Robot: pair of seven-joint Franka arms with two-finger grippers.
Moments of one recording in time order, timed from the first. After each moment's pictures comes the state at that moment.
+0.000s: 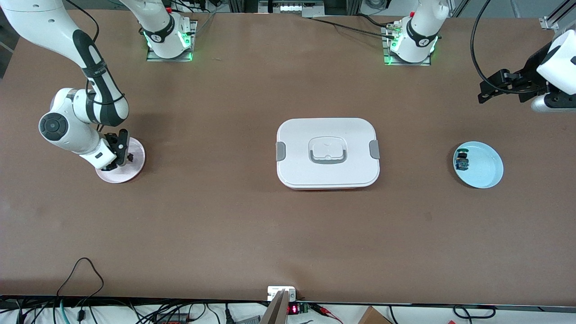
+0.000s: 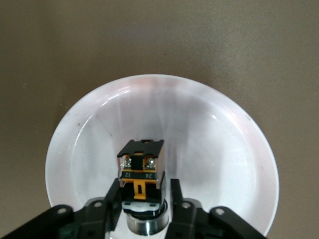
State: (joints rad) left arm -0.04 0.02 -0.02 -1.48 -0.02 1.43 -0.12; right arm -0.05 0.41 -0.10 -2.18 -0.15 2.52 -1.59
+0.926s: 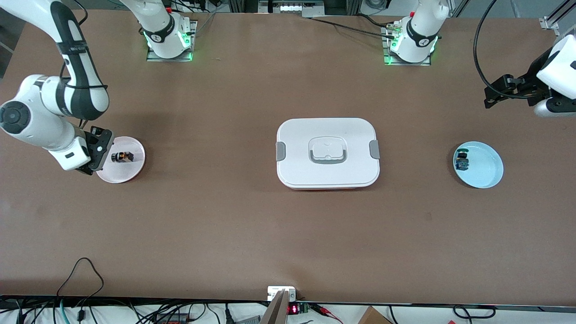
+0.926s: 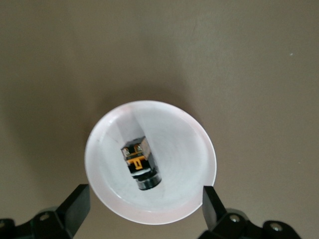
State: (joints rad) left arm -0.05 0.04 -0.03 -1.46 0.04 1.44 -0.12; right arm -0.06 0.26 -0.06 -2.02 -0.04 2.17 -1.34
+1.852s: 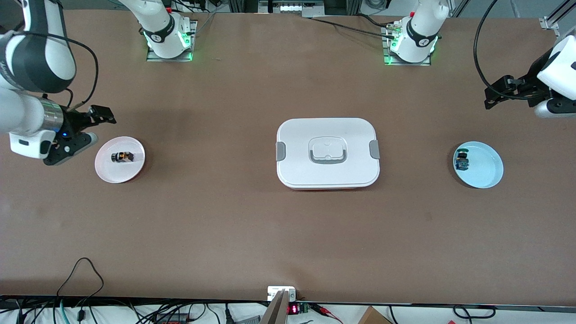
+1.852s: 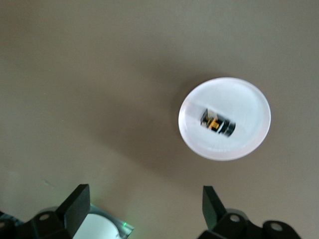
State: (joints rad) left arm -0.05 0.05 -0.03 -1.46 0.04 1.44 -0.12; right arm 0.03 0.18 -0.05 -1.69 0.03 1.55 -0.50
